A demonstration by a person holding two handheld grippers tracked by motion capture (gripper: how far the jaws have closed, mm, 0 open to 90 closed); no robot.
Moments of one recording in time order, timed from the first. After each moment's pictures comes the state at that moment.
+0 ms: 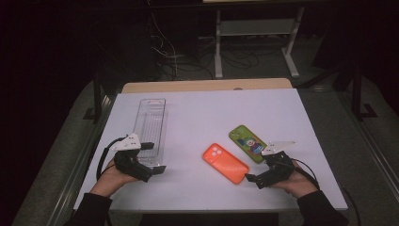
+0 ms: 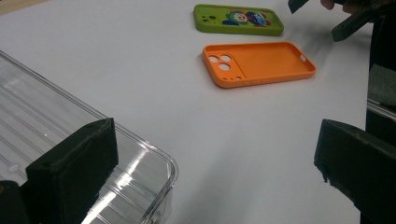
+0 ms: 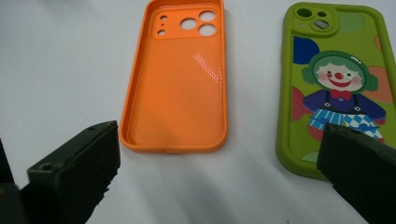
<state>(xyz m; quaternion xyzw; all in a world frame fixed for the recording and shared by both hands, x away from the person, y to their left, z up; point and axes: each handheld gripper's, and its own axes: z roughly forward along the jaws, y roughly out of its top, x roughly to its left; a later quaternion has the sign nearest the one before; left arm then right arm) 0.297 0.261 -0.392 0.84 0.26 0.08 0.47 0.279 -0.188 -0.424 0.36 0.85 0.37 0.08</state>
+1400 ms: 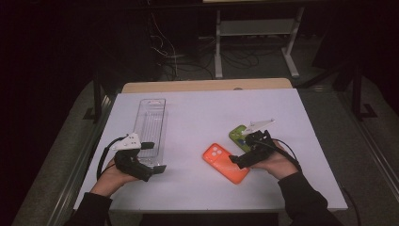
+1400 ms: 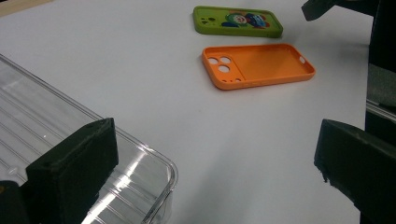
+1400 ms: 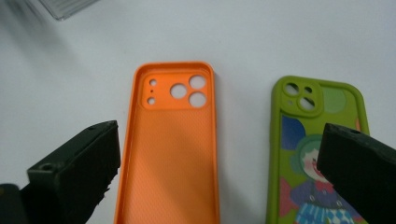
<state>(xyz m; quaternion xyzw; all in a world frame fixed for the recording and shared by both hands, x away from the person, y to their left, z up) 0.298 0.261 -0.391 0.84 0.25 0.08 0.47 0.320 -0.137 -0.385 0.37 0.86 0.35 0.10</state>
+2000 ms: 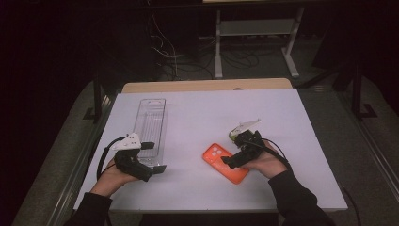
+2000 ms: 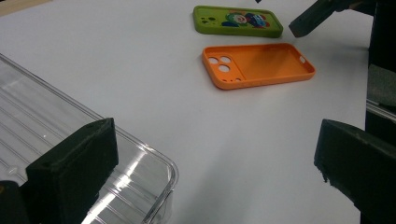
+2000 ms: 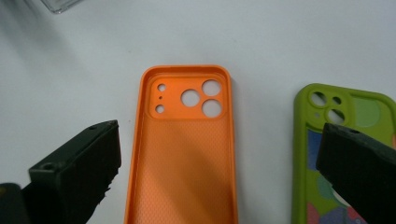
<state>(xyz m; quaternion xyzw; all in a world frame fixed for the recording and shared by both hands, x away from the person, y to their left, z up) 0.298 0.262 -0.391 0.84 0.25 0.08 0.47 0.326 -0.112 -0.394 0.36 0.87 0.32 0.09</state>
